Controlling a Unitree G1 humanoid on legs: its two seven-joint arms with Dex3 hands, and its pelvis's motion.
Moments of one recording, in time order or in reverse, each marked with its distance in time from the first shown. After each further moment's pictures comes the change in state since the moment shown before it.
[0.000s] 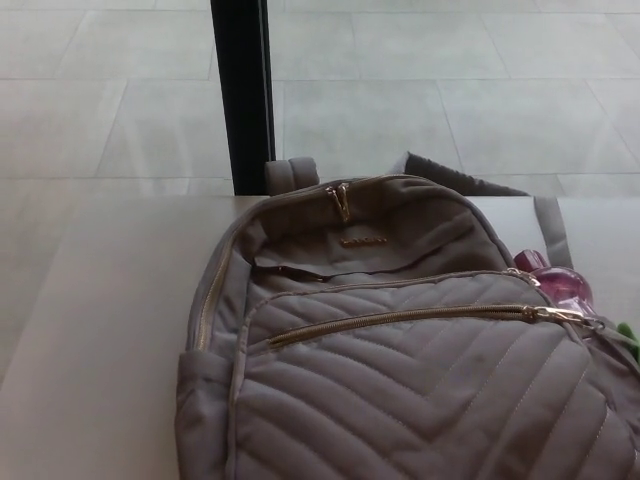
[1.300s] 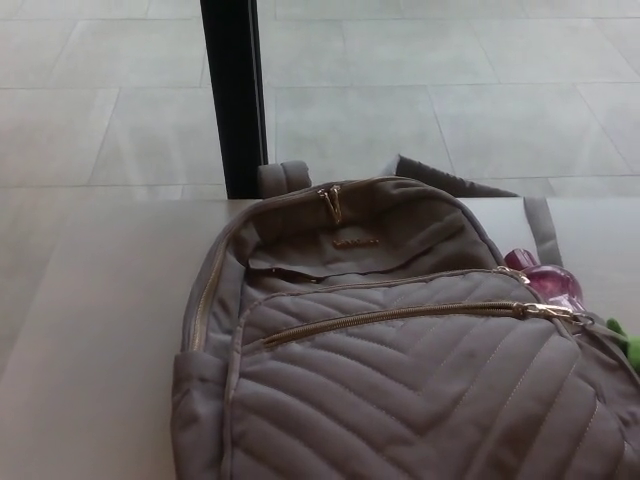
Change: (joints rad) left_arm -0.024 0.033 -0.046 0.001 0.022 0.085 0.034; right_arm 0.111 0.122 -0.483 0.986 0.400 -0.002 -0.012
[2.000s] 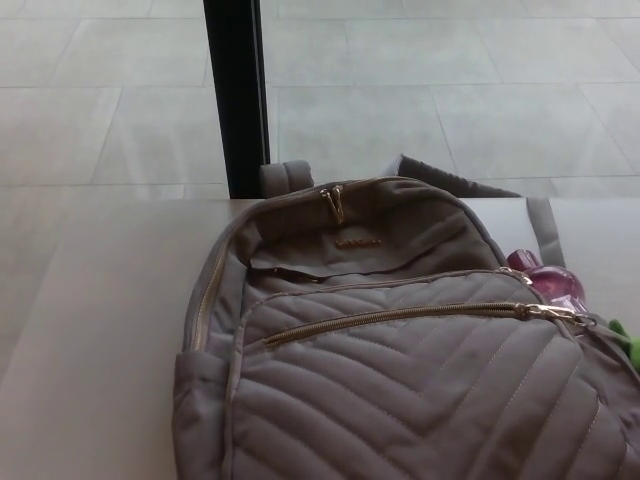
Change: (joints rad) left_arm 0.007 0.015 -0.016 -0.007 0.019 0.030 0.011; right_arm 0.058 -0.137 0.440 0.071 -0.031 -0.156 0.105
